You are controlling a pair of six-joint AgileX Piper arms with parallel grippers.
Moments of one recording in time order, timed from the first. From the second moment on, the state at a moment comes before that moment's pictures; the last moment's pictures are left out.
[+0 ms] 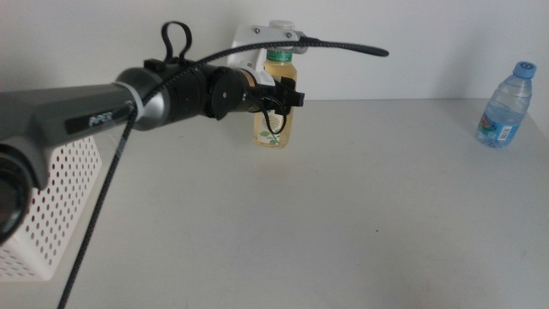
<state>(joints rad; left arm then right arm) -0.47 2.04 -1.55 -0.07 0.09 -0.04 -0.02 -0.01 0.03 -0.02 0.29 0.04</state>
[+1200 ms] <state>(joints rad) 0.22 1.61 -1.65 0.05 1.25 0.32 -0.02 -0.01 0.03 -0.02 0.29 0.04</state>
